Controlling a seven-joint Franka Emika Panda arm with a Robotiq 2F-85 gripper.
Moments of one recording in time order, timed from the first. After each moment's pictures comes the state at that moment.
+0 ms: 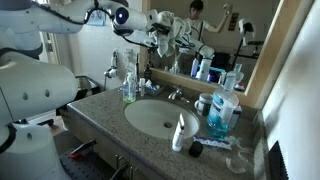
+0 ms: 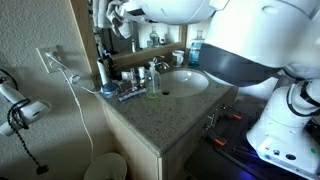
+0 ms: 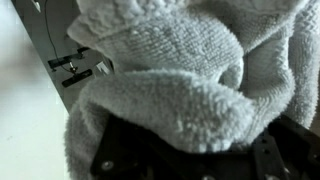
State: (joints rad) arm -1.68 -1.23 1.42 -1.83 2.46 2.78 -0.95
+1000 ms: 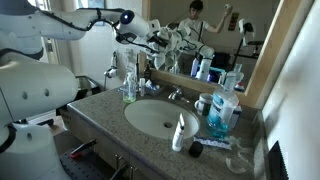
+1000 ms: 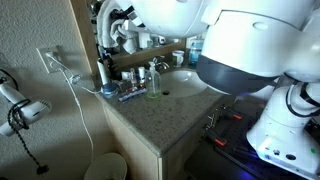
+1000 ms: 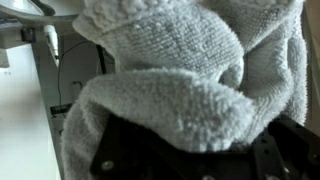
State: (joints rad) arm -1.69 -1.26 1.47 -1.89 2.17 2.59 -0.78
